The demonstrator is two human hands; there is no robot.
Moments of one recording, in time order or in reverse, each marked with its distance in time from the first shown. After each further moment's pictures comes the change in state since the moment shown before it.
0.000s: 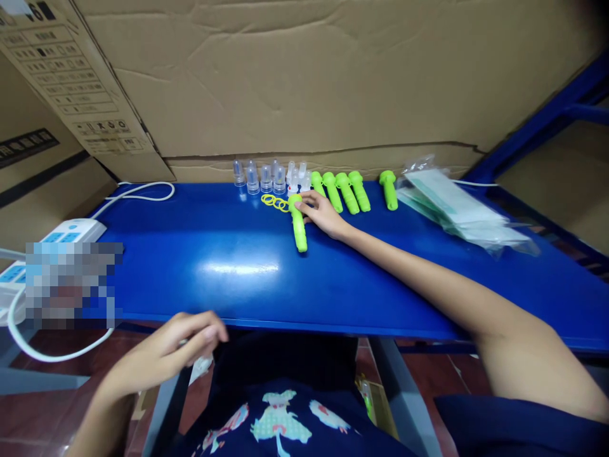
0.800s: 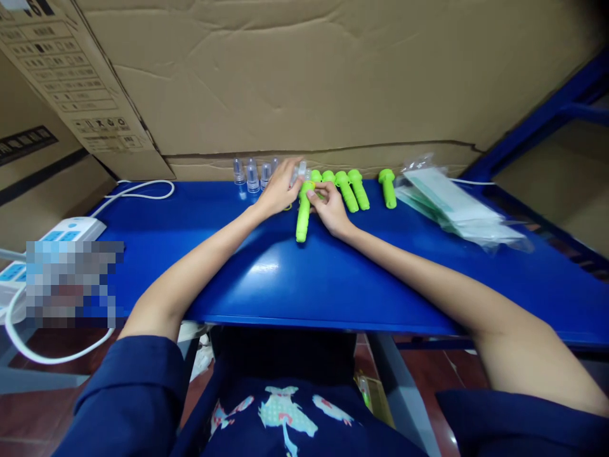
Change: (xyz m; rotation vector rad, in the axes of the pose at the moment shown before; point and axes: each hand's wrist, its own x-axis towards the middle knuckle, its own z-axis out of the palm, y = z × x) left_hand 0.334 0.007 -0.031 0.184 0.602 0.531; right_hand 0.000 0.006 -0.007 0.007 0.214 -0.103
